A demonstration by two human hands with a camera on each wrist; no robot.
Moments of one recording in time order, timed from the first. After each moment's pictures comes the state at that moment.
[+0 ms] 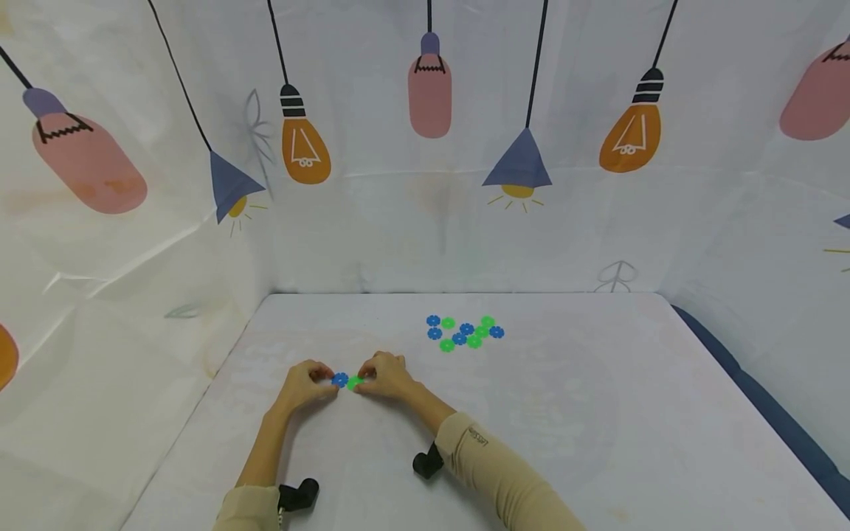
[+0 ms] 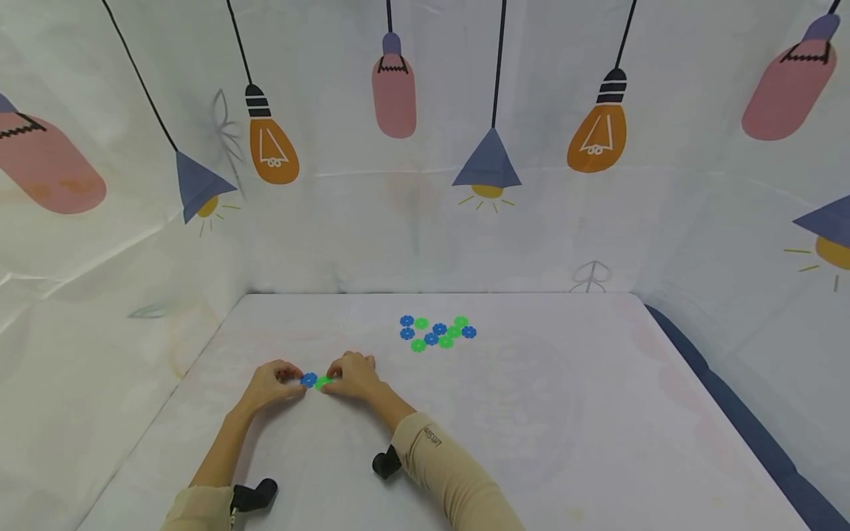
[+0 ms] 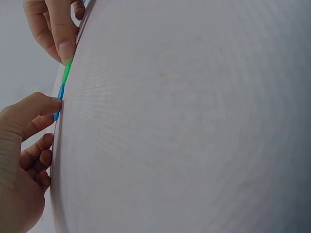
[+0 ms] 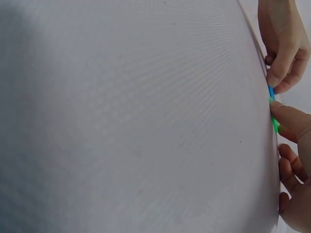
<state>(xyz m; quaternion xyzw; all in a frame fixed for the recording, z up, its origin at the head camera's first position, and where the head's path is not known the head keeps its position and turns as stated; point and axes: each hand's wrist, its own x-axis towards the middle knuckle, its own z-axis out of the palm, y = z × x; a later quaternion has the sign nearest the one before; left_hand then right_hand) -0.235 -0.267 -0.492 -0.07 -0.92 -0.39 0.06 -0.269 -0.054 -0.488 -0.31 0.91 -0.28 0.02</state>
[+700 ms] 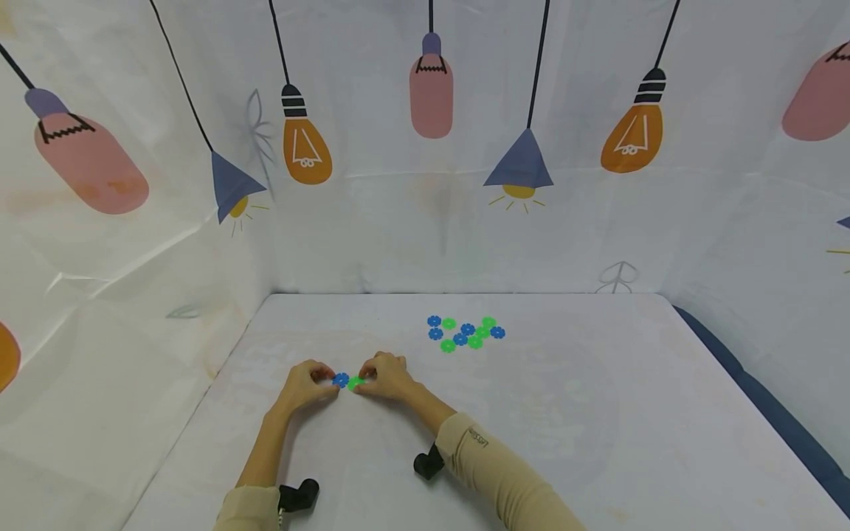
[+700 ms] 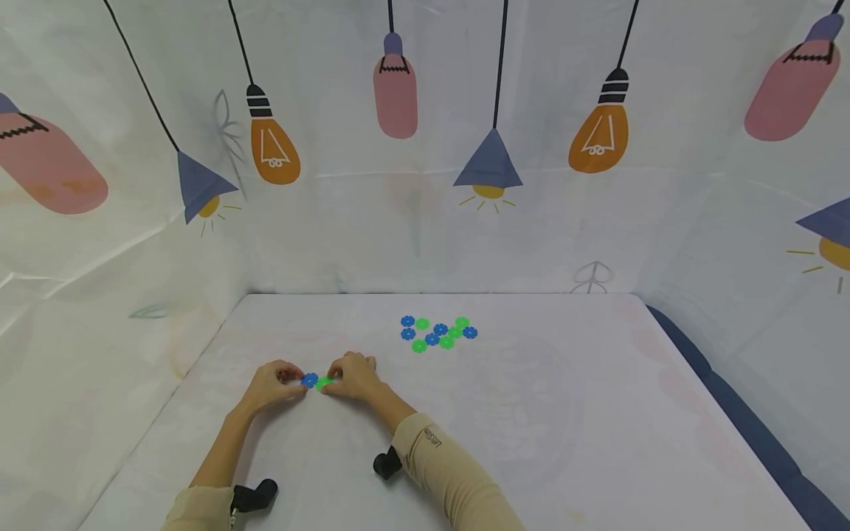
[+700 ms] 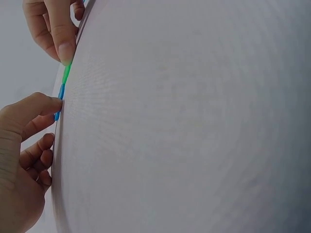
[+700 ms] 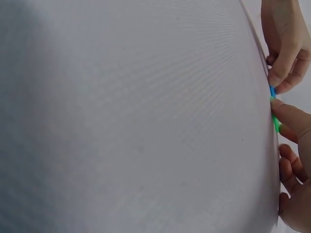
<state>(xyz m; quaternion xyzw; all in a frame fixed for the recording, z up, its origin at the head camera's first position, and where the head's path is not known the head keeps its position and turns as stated) -0.237 -0.268 -0.493 -0.08 -0.92 -0.38 0.06 -0.268 -0.054 -0.487 -0.31 0.91 -0.28 0.02</state>
